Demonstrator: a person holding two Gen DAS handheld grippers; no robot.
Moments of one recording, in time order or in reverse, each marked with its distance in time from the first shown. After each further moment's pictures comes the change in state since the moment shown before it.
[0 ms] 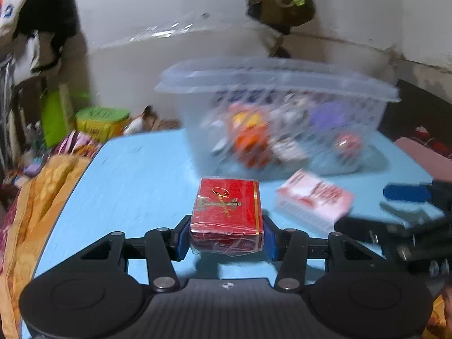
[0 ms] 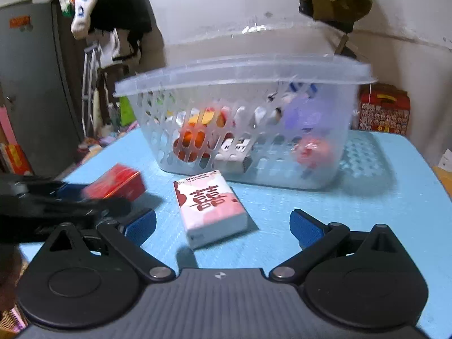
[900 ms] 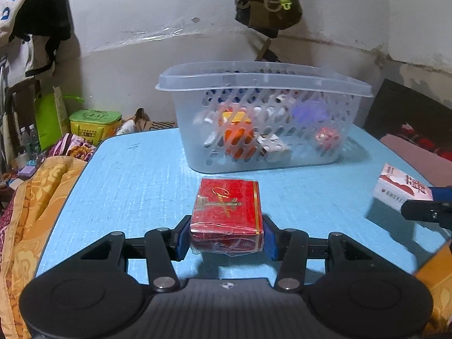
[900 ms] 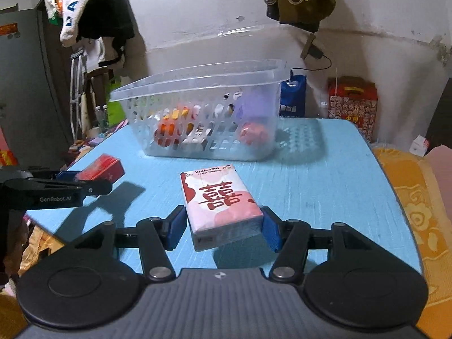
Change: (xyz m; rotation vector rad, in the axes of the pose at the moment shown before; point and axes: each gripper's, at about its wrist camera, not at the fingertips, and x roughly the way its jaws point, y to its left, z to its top) left arm -0.033 -0.010 -0.014 0.041 -0.026 -0.054; right arm -0.090 -0.032 -0.020 0.037 0.001 -0.054
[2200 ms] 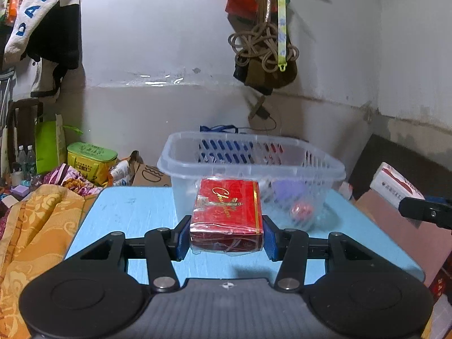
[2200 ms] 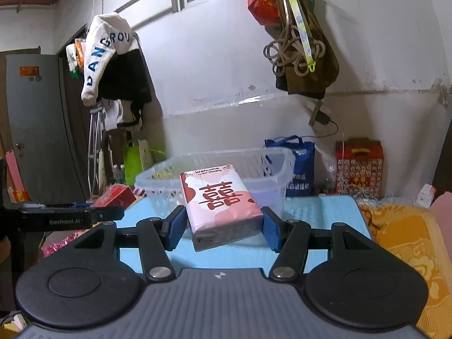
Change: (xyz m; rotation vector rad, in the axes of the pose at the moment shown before) left arm -0.049 0.004 0.043 -0.096 -0.205 -0.058; right arm -0.039 -0.003 0.049 0.003 -0.282 0.059
